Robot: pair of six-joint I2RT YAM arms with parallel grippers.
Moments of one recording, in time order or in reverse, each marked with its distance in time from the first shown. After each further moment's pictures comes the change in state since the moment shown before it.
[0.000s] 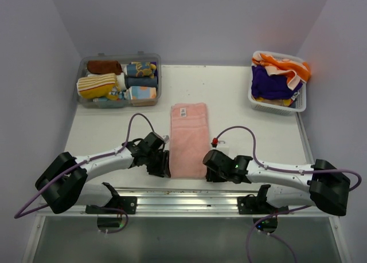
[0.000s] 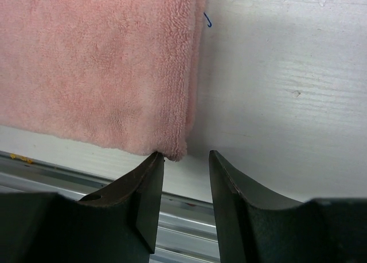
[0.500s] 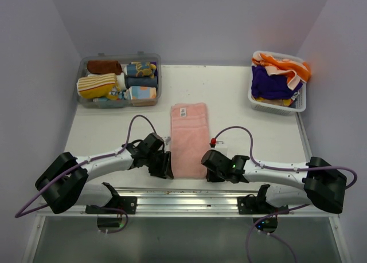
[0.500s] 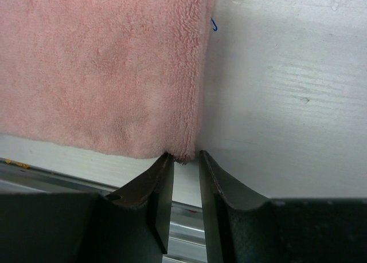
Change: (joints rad) left arm -0.002 0.000 -0.031 0.074 0.078 -0.001; right arm 0.000 0.050 0.001 0.038 0.000 -0.005
